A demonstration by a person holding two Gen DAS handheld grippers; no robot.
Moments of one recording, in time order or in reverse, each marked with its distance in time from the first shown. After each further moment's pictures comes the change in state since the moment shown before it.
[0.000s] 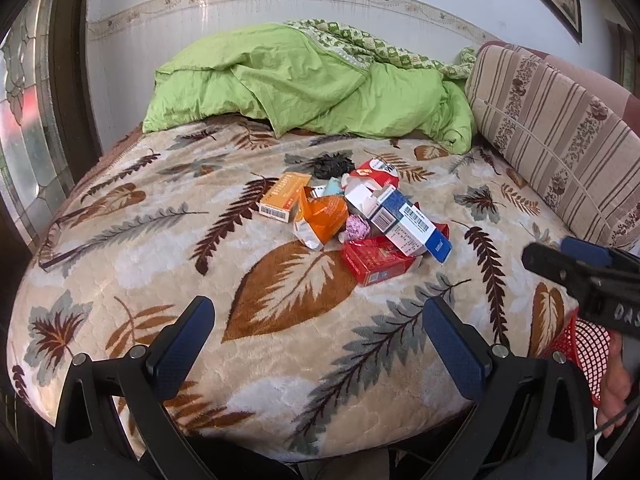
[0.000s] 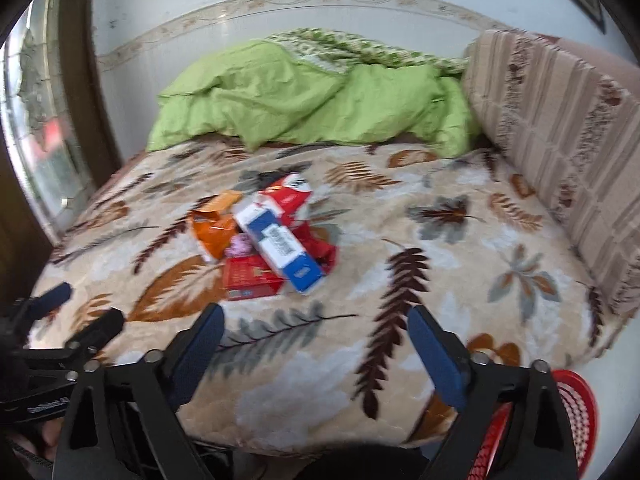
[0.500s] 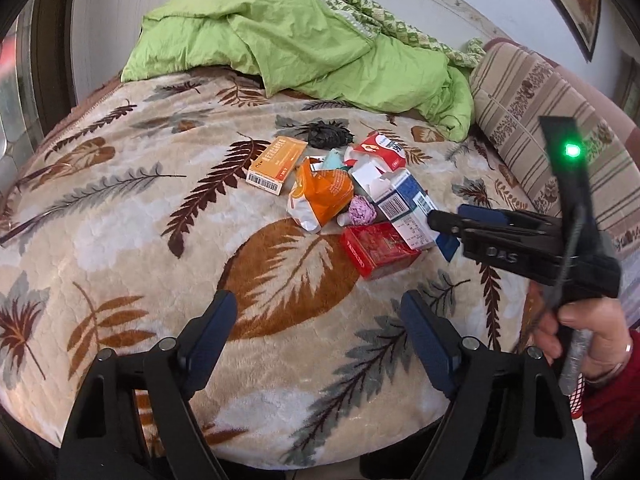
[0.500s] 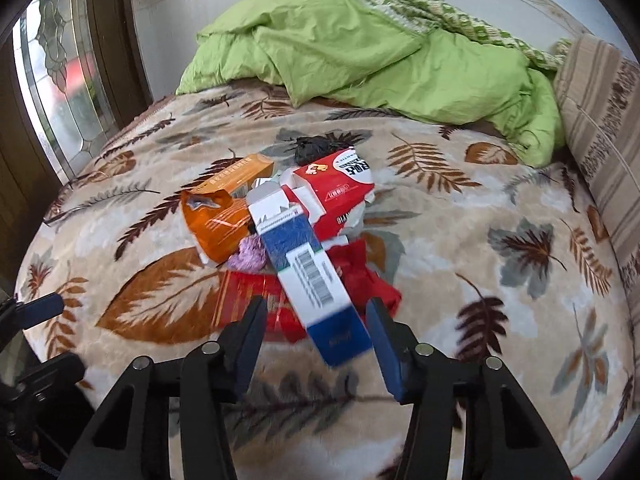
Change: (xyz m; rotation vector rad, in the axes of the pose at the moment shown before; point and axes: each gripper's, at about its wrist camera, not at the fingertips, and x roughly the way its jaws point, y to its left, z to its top) left arm 0.047 0.040 0.019 -0.110 0.137 -0.128; right arm 0.133 0.023 0.049 -0.191 0.167 0.100
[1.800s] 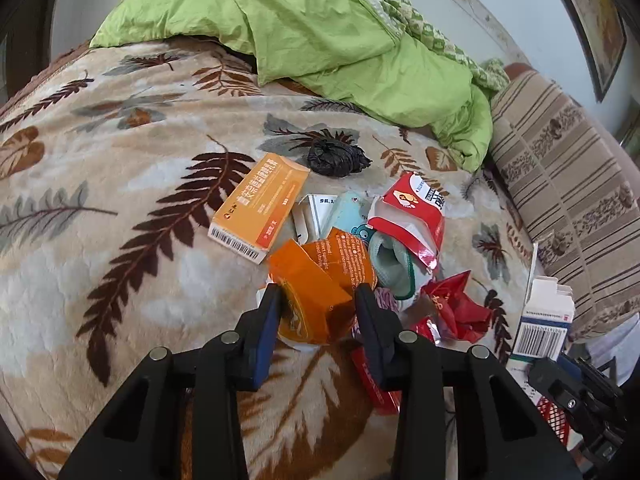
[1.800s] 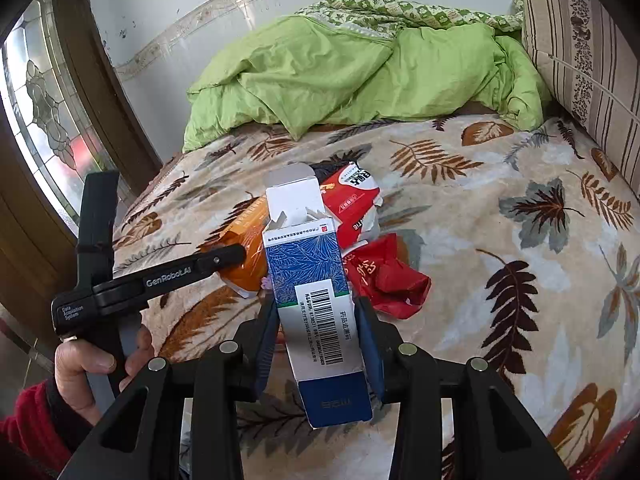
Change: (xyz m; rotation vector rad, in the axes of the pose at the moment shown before) left arm 0.107 0.027 0.074 -0.120 0.031 -0.109; right arm -0.033 -0.007 -0.023 0.238 -0.131 0.130
